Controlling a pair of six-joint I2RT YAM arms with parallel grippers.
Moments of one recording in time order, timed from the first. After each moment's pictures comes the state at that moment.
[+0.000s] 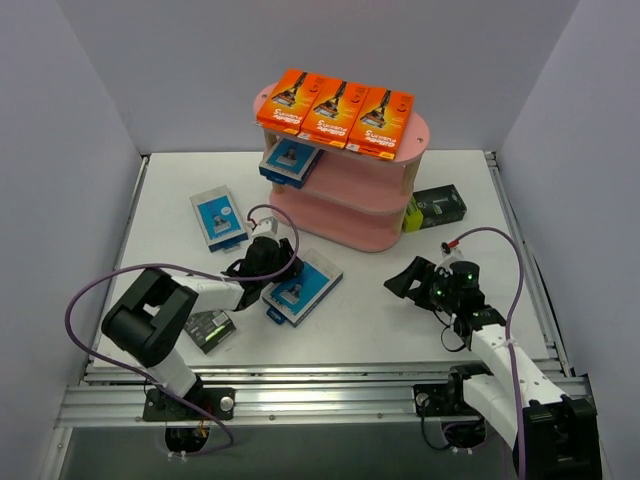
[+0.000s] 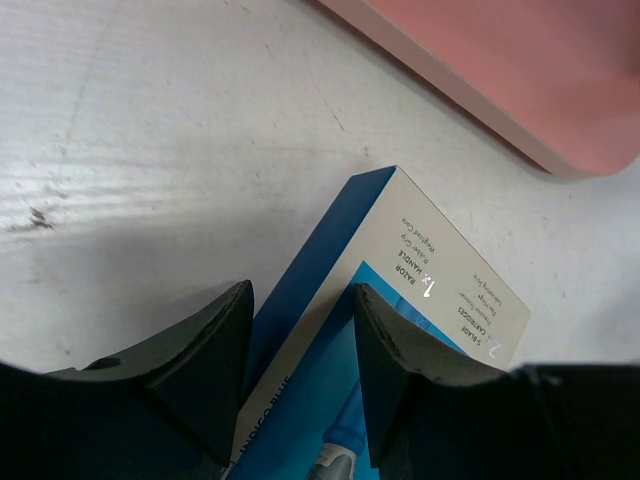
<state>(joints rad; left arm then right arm) -0.60 1.66 0.67 0.41 -0.12 -0.70 0.13 0.87 0.28 -0.01 -0.40 0.65</state>
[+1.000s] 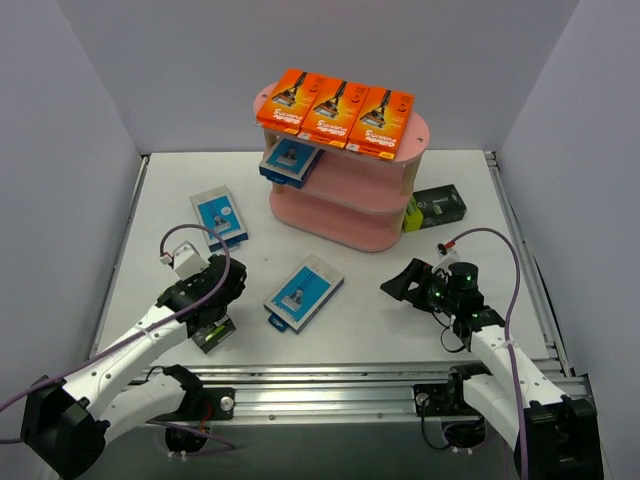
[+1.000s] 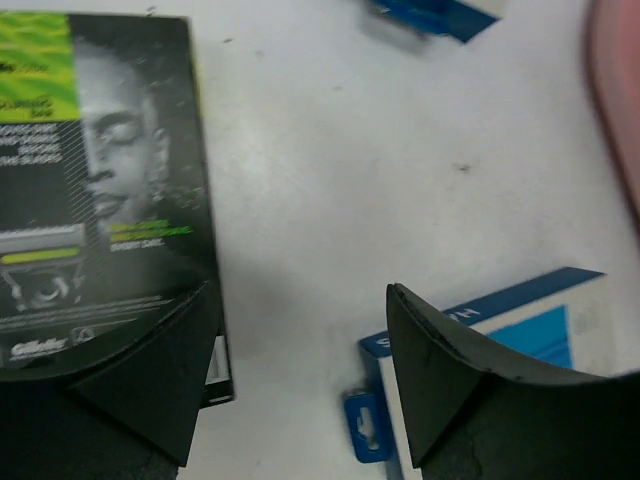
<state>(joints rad) -0.61 0.96 0.69 -0.66 -0.66 -1.14 0.14 0.86 0.27 0.00 -0.45 0.65</state>
